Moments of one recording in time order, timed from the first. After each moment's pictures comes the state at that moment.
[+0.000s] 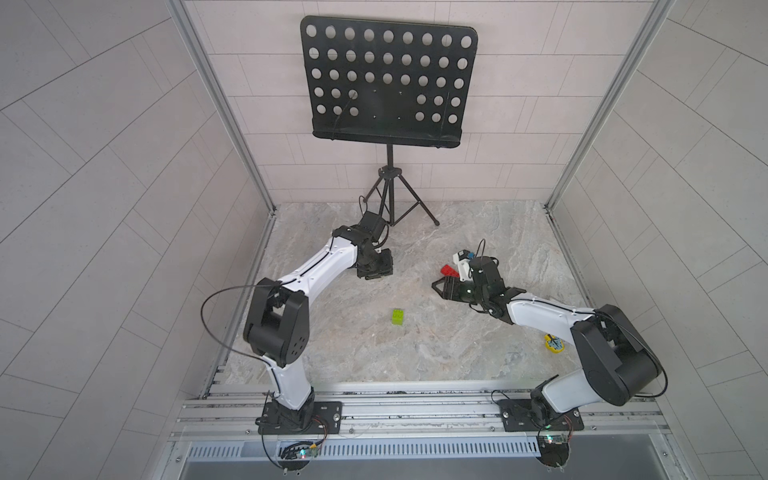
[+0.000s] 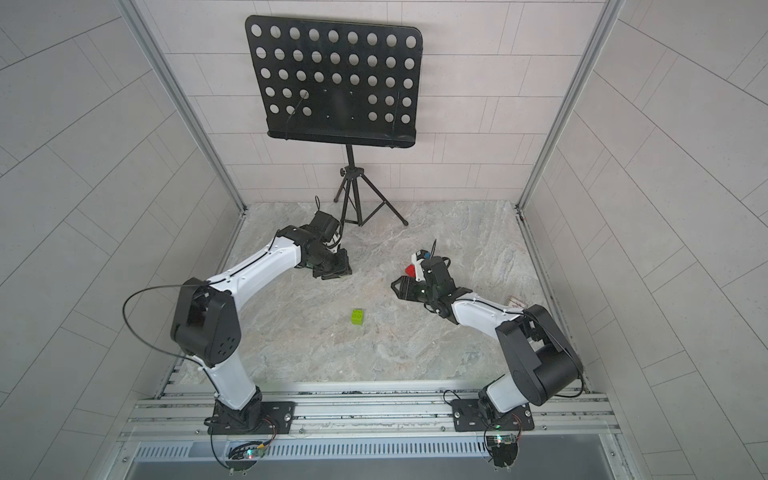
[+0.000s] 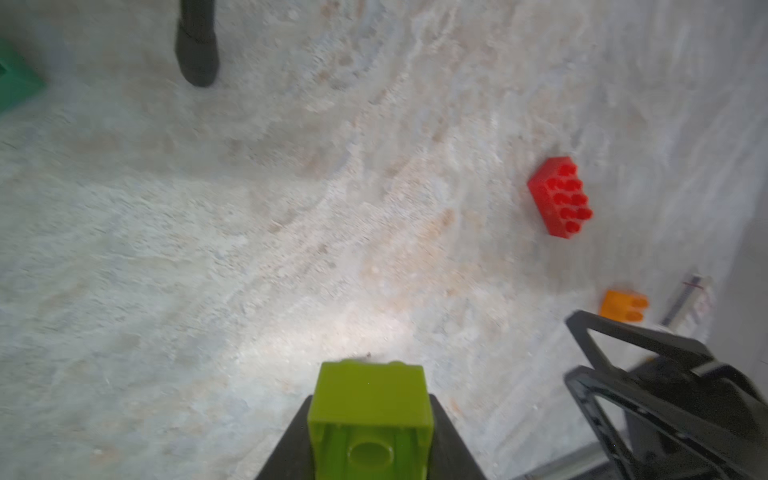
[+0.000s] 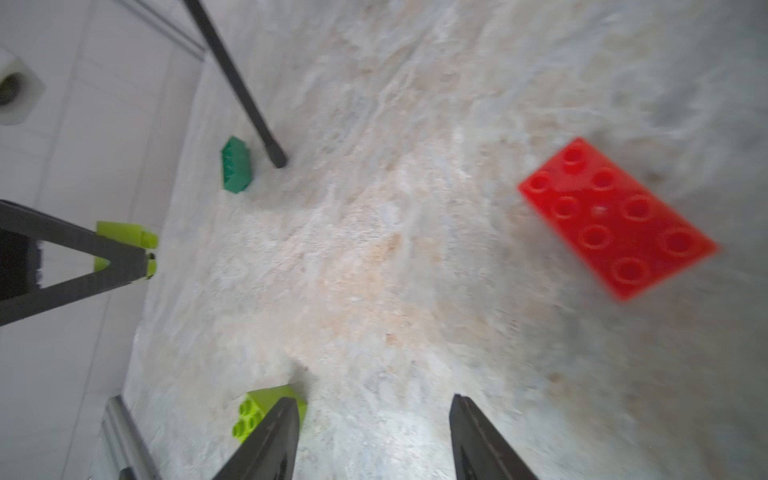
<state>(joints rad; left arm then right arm) -0.43 1.74 1.43 -0.87 0.30 -0.58 0.44 1.49 0.68 0.19 -0.36 0.61</state>
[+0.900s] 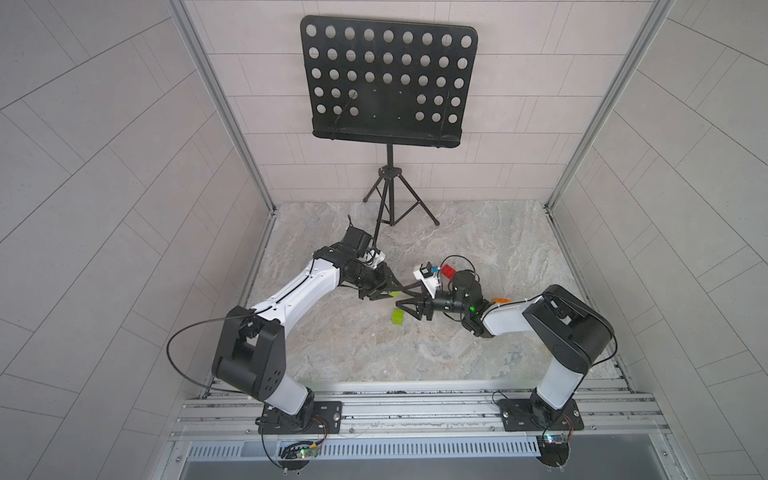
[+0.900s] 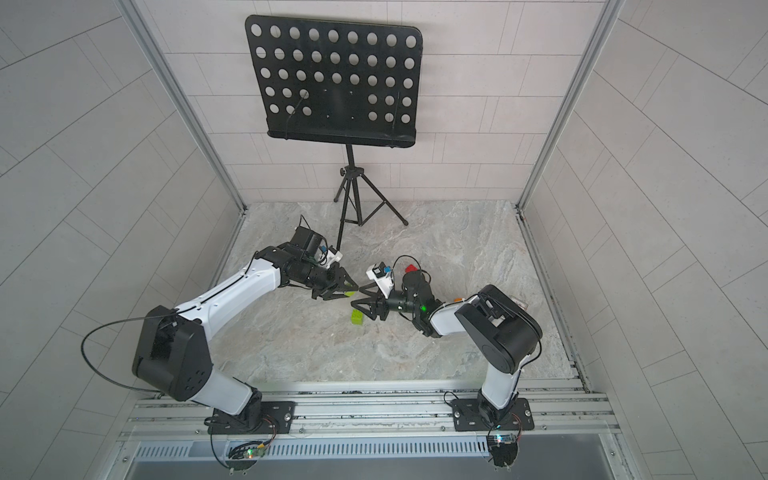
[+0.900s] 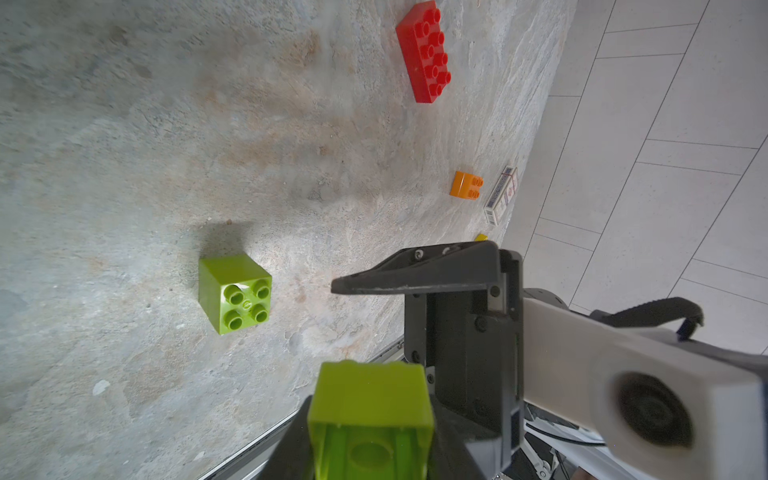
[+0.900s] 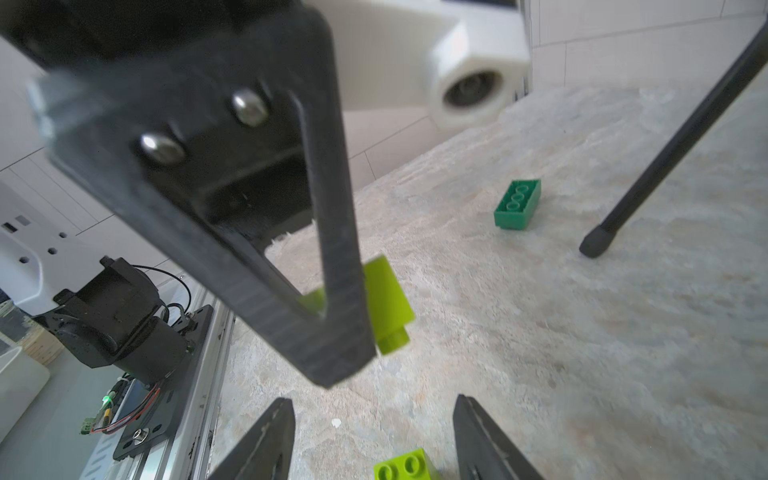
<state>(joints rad) -0.41 1.54 1.17 -0.74 0.71 -0.70 0.62 1.74 0.63 0.95 -0.67 0.24</state>
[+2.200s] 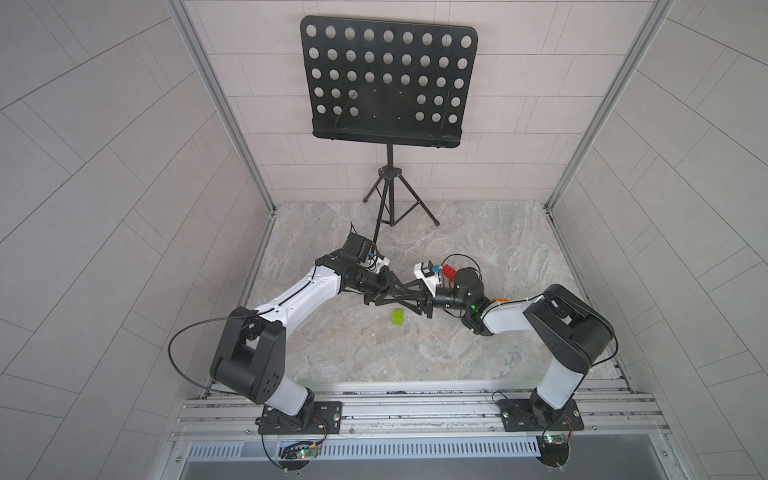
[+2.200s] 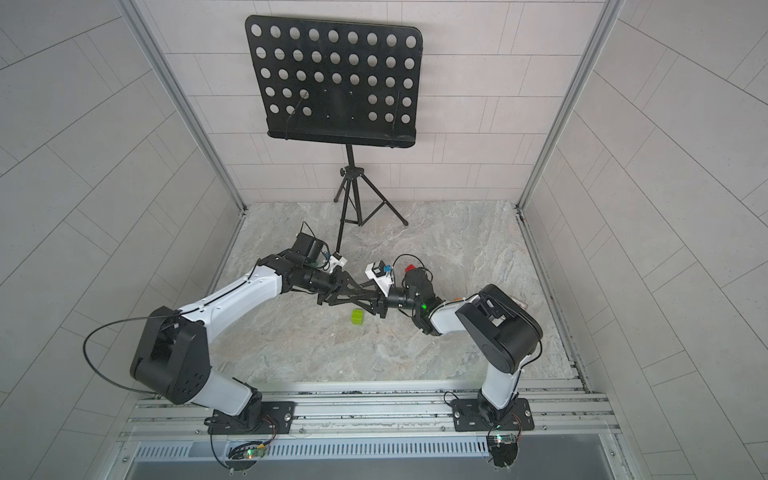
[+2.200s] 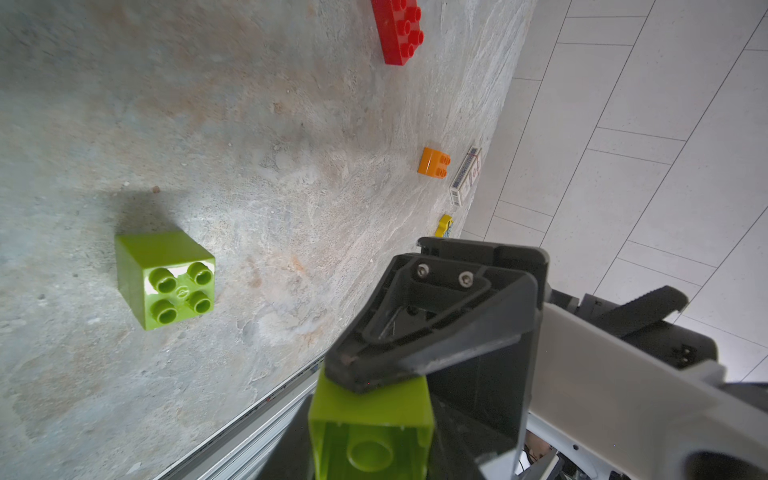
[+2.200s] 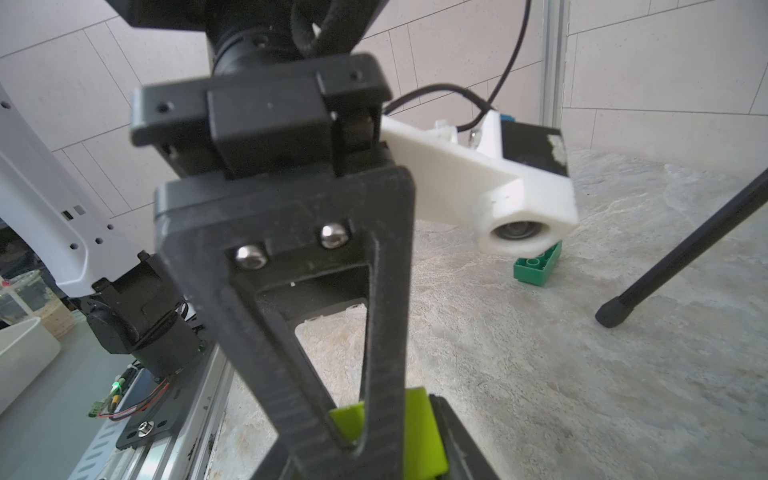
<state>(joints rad) -0.43 1.53 1.07 -0.60 0.84 -0.81 0.61 1.74 0.65 1.00 -0.74 0.20</state>
